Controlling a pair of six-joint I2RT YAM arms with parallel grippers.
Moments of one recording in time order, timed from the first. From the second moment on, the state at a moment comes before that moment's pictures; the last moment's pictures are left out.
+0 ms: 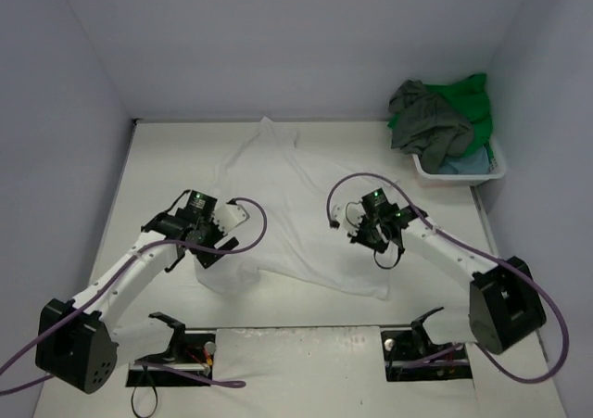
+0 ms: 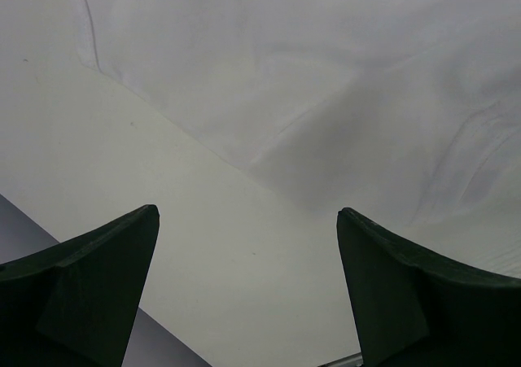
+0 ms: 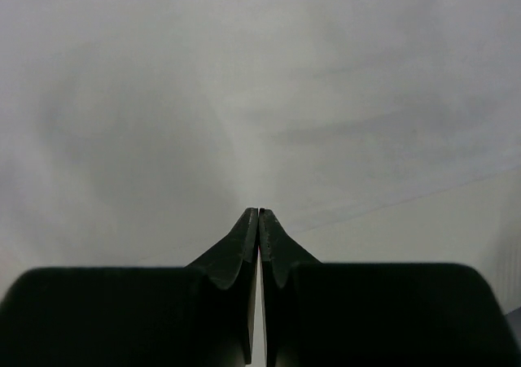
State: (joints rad) left arm -0.39 1.12 0.82 -0.79 -0.09 0.54; right arm 0.52 1.30 0.75 -0.61 -0.03 -0.73
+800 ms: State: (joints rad) left arm -0.39 1.19 0.77 -0.68 -0.10 0.56; right arm 0.23 1.76 1.00 -0.36 -0.11 -0.68
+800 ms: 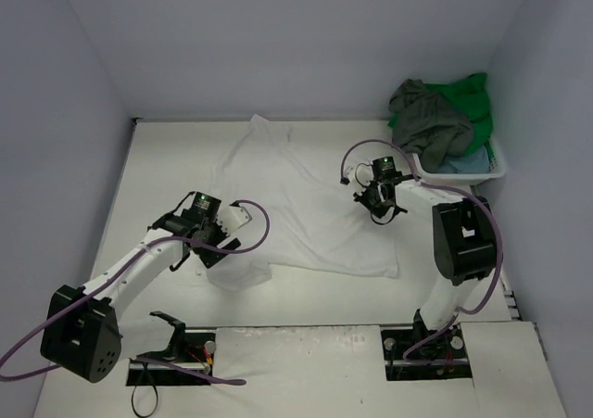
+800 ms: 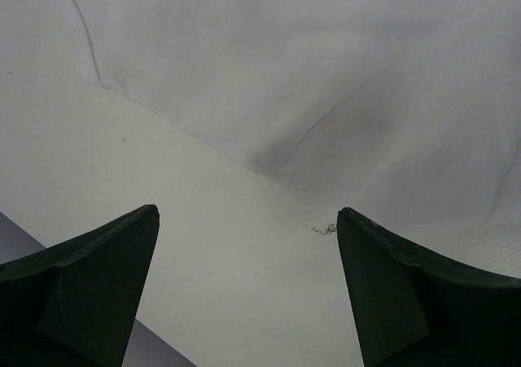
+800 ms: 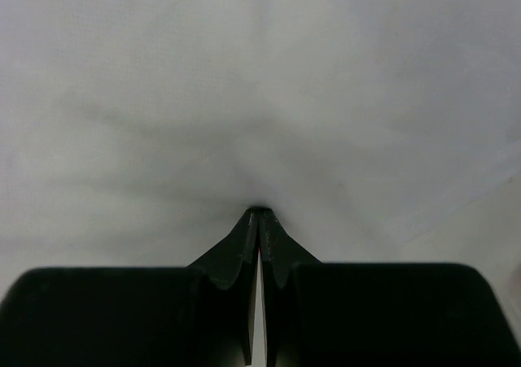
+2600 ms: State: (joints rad) left arm -0.39 1.02 0.76 -0.79 -0.06 0.51; right arm 0.40 1.22 0.65 -0.69 0.00 -0.85
